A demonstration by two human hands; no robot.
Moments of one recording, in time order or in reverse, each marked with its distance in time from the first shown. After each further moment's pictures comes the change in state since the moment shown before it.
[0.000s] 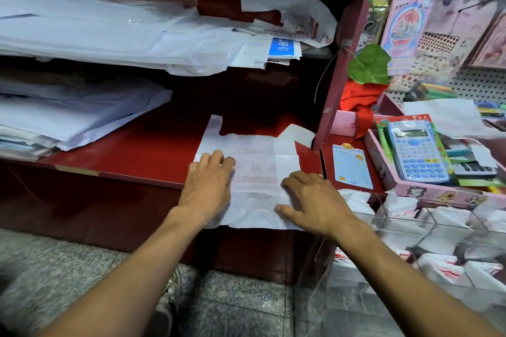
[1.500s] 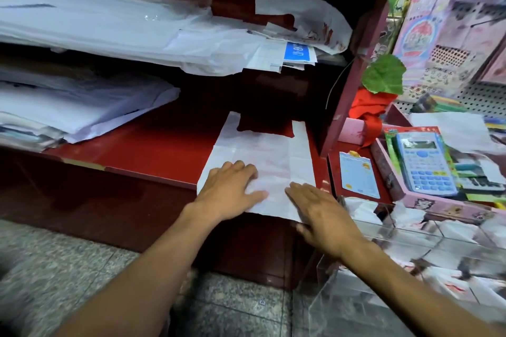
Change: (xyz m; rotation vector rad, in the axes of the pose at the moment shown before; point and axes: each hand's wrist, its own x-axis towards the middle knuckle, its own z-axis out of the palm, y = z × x) left_hand 0.007 0.006 0.003 -0.270 -0.100 0.118; right_hand -0.012 0.001 0.016 0.047 0.013 -0.110
